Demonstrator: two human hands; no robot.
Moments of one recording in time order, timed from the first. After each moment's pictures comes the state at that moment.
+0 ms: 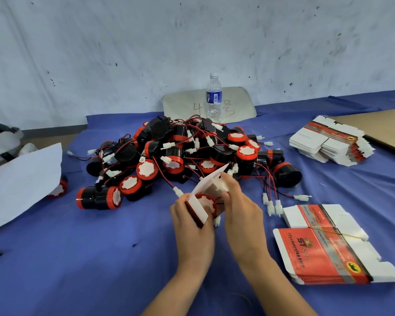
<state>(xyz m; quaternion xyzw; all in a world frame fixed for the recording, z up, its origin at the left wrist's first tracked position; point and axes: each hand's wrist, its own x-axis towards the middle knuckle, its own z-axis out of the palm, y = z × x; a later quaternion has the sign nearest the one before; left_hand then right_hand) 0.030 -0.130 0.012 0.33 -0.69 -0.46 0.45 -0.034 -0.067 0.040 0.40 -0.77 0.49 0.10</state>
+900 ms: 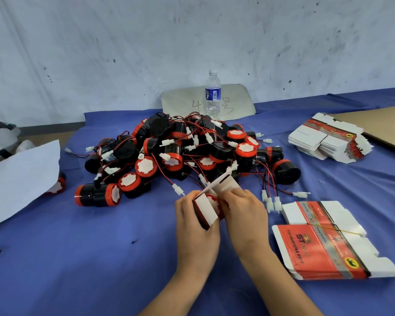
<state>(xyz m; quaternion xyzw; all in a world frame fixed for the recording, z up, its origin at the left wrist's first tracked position) 0.038 -0.119 0.014 0.27 -0.74 -0.41 0.47 -0.046 -0.068 0.036 0.41 -0.83 0.32 0.19</state>
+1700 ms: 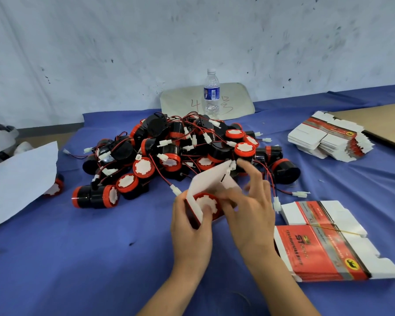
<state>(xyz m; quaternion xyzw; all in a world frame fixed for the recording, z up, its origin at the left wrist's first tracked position) 0.038 -0.122 0.018 0.29 -0.66 -0.51 0.46 -0.042 -0.058 0.047 0.38 -0.79 0.43 0.21</state>
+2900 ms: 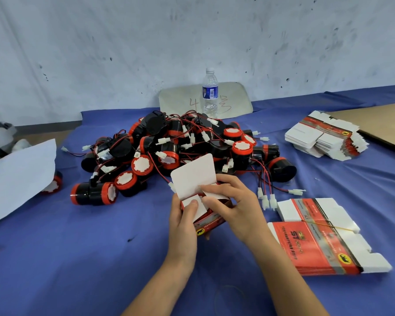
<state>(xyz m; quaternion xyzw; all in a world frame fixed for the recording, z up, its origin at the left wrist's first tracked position) 0.044 -0.129 0.021 0.25 -0.55 -0.70 0.39 -0.051 -0.057 0.051 0.44 -0.63 0.62 -0.13</state>
